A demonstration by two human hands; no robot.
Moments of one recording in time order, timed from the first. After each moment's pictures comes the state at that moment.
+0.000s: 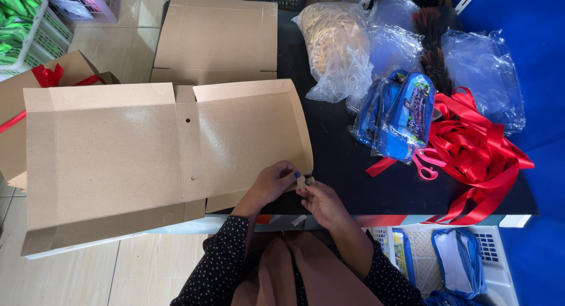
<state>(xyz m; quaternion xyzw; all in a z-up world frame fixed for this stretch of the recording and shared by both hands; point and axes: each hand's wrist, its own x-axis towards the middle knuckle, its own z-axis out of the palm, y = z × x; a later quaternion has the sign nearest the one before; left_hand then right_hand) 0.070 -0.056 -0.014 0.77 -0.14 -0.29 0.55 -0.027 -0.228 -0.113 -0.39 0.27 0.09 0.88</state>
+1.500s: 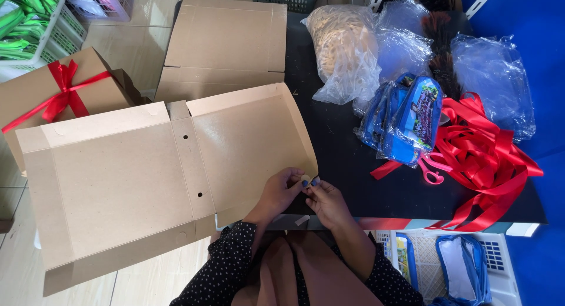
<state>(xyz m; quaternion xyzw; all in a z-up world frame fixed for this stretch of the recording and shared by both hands) 0.040 -0.058 -0.009 0.77 -0.11 -0.26 0.57 -0.024 -0.225 -0.121 -0.43 0.28 0.05 0.86</state>
